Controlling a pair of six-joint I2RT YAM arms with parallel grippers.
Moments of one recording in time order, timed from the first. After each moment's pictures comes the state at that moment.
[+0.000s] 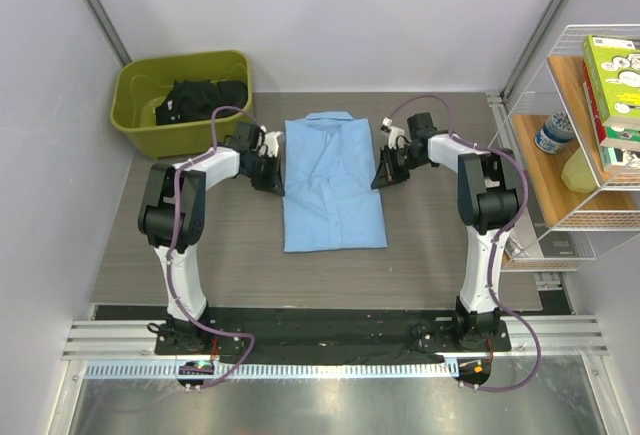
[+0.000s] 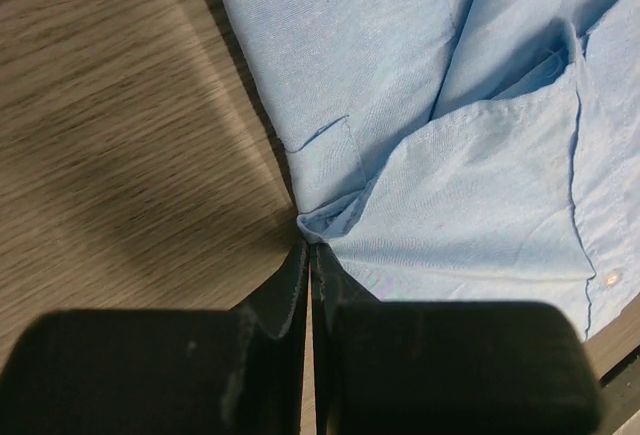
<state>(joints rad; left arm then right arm) -0.24 2.00 1.32 -0.42 0.45 -0.08 0.16 2.14 1.47 -0.50 -0.67 -0.04</state>
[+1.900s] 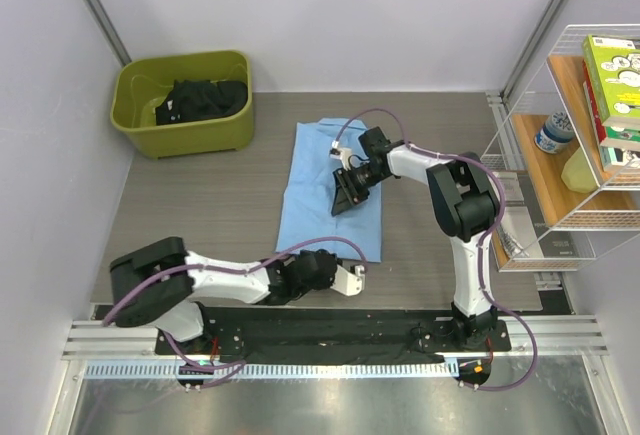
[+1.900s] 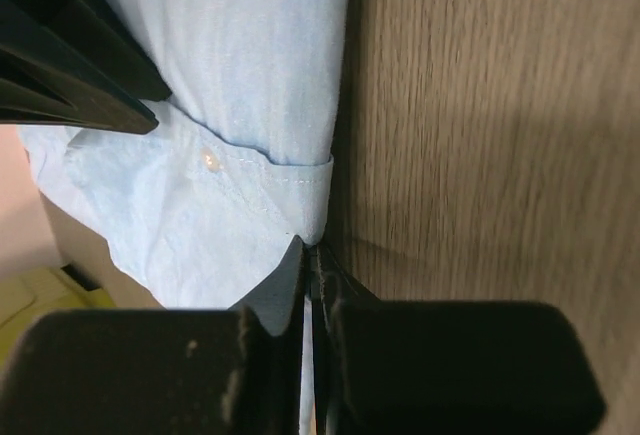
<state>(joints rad) -1.24 1.56 0.57 0.22 -0.43 0.75 0.42 2.14 1.44 -0.52 -0.84 -0.13</state>
